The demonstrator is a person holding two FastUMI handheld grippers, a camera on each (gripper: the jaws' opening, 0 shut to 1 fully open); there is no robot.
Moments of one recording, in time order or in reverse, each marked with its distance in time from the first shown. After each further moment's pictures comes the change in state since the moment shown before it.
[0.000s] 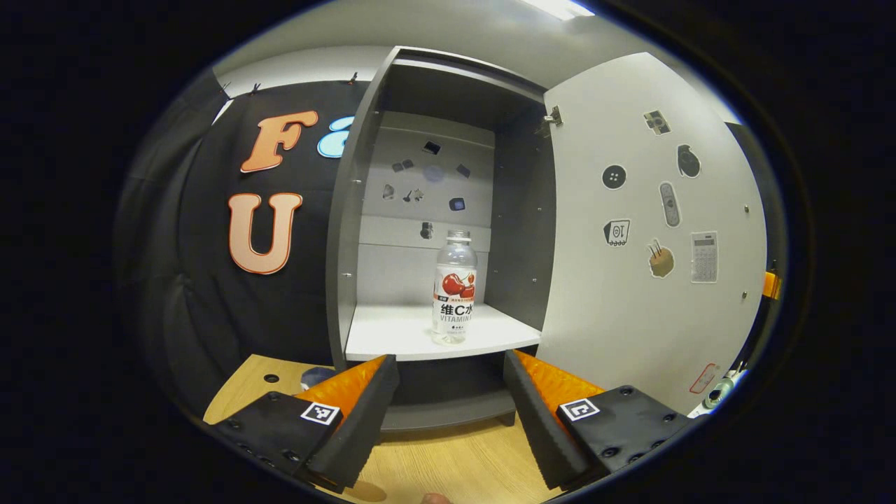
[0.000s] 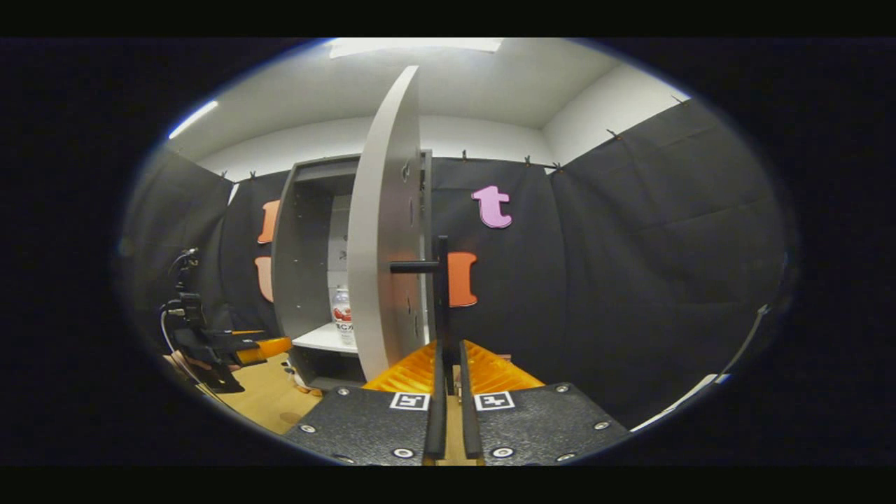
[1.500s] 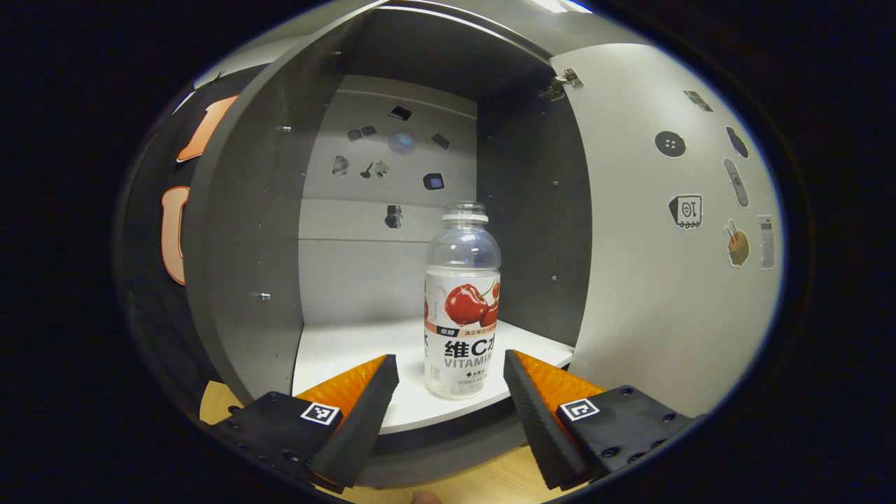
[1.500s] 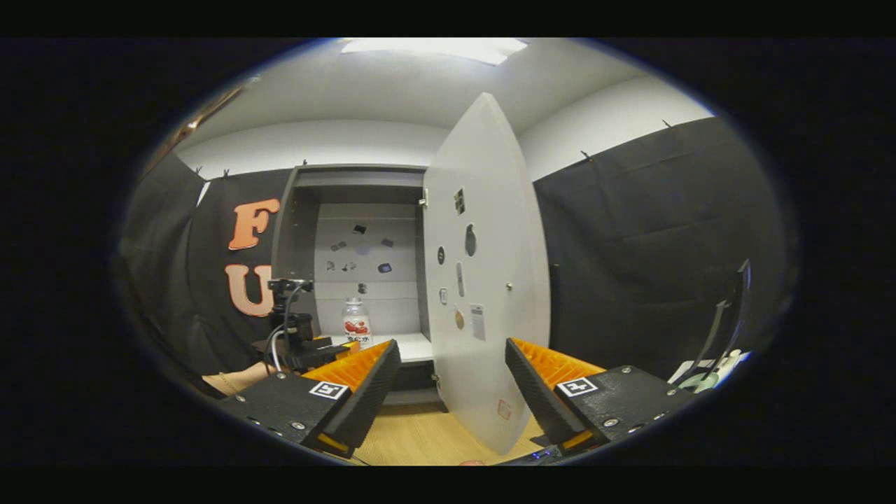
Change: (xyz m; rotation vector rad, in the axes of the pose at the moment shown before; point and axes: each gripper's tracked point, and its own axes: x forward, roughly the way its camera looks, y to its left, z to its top) left arm 0.168 0.016 -0.018 0.049 0.043 -0.171; right arm -0.017 0.039 0.012 -0.026 -0.050 -0.185
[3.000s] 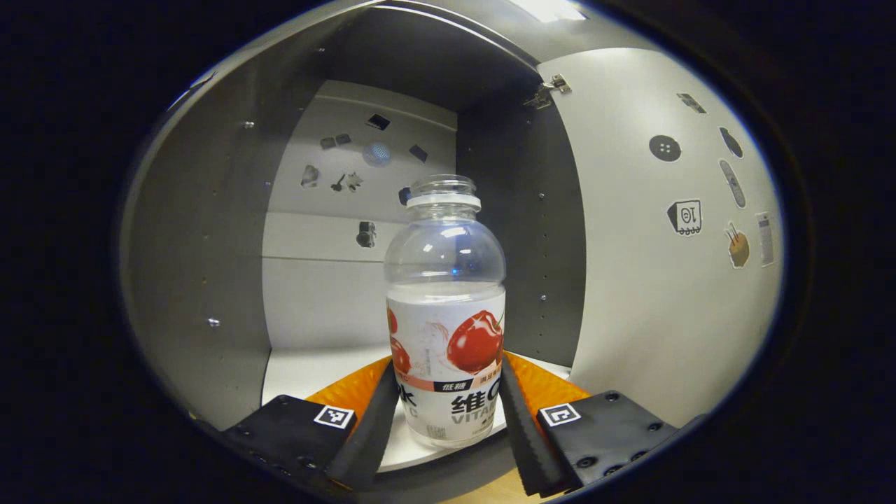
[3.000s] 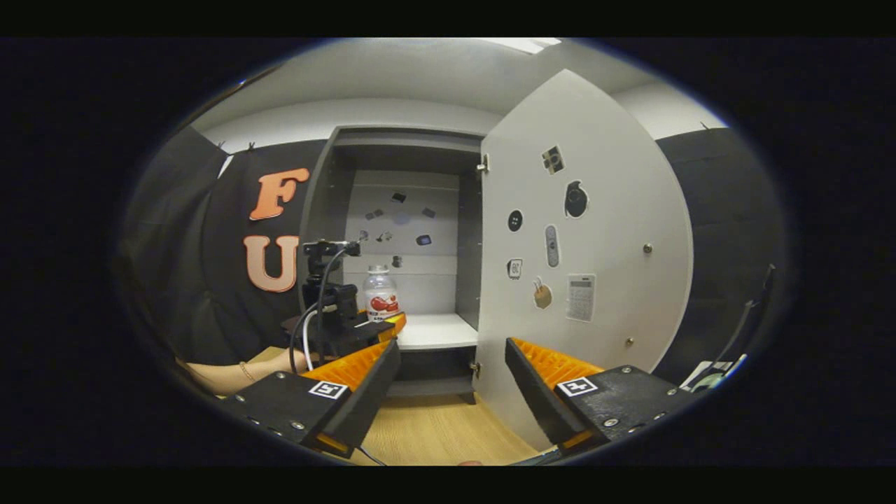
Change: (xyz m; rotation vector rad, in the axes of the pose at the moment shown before) left arm 0.010 -0.010 0.021 0.008 -0.123 -0.082; right arm 0.045 0.086 -0.051 -0.066 0.099 0.103
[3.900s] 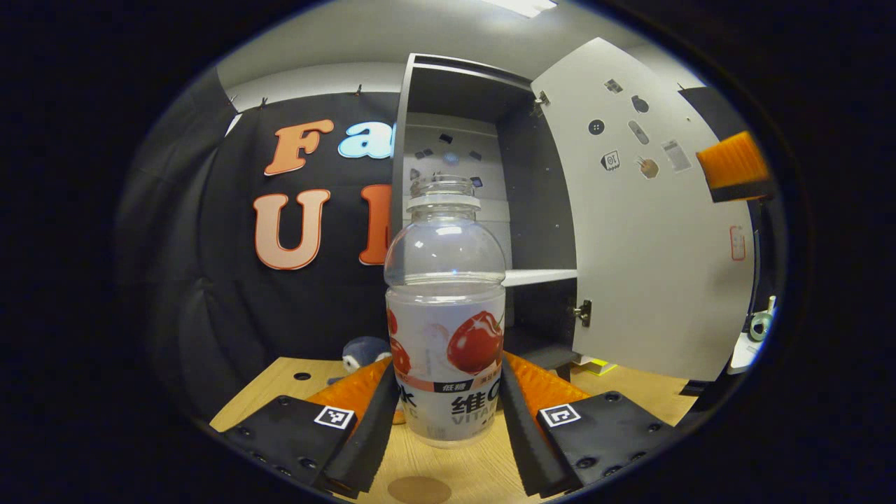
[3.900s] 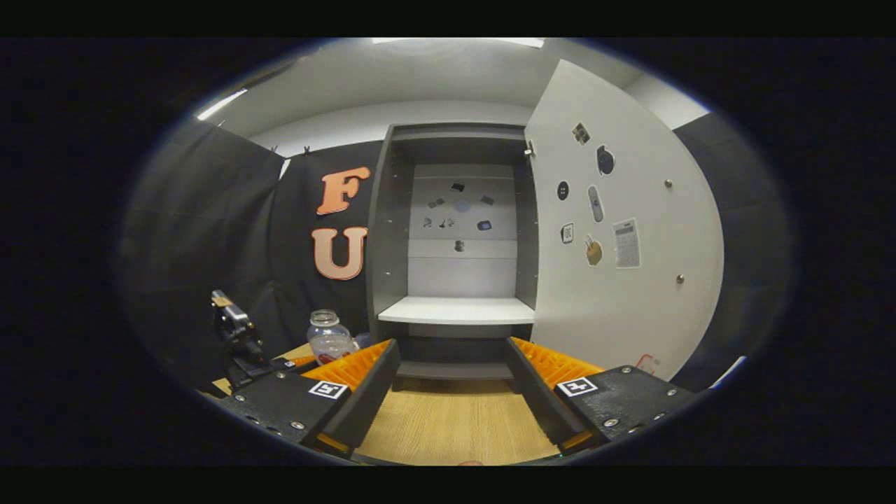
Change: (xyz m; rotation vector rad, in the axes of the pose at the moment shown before) left arm -0.263 0.013 -0.145 0.083 0.044 0.322; right arm -0.030 0.032 -0.076 0.031 0.010 0.271
